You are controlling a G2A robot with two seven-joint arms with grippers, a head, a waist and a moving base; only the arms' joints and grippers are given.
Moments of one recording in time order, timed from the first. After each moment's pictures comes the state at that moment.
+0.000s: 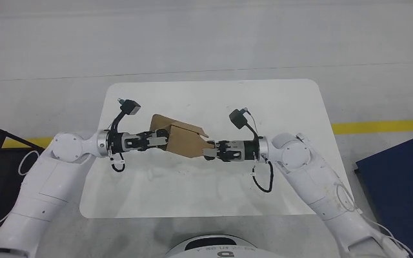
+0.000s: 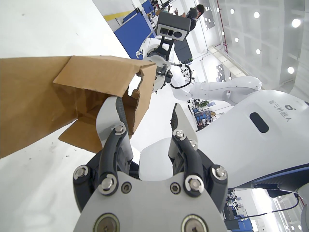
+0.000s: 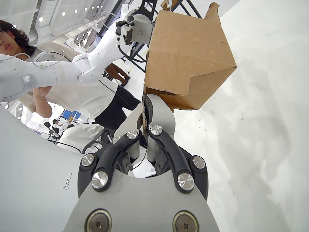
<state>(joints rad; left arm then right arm) 1.18 -0.80 -1.14 -1.49 -0.59 -0.61 -1.21 -1.24 -1.12 1.06 -1.60 0.06 -0.61 0.97</state>
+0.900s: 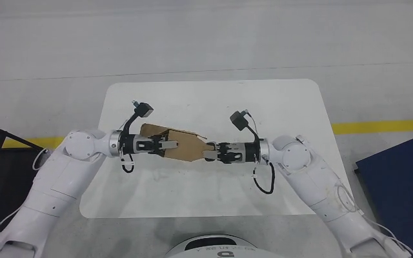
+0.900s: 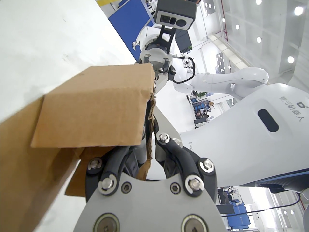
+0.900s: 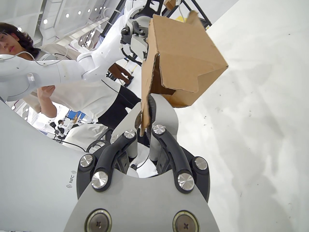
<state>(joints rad) 1.13 -0.83 -1.05 -1.46 -0.58 -0.60 -1.22 -1.25 -1.11 1.06 -1.60 0.10 -0.63 0.95</state>
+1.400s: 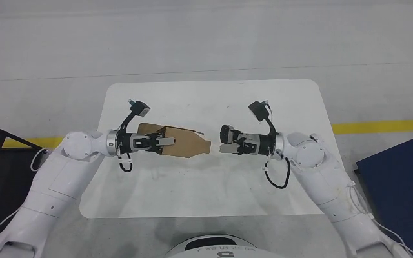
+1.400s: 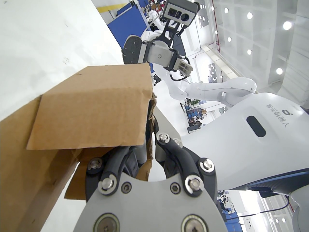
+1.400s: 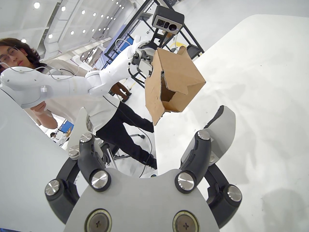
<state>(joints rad) 1.15 -0.83 -1.05 -1.47 -0.65 -0.56 -1.20 -1.28 -1.09 1.16 -1.62 0.14 -0.67 0.92</state>
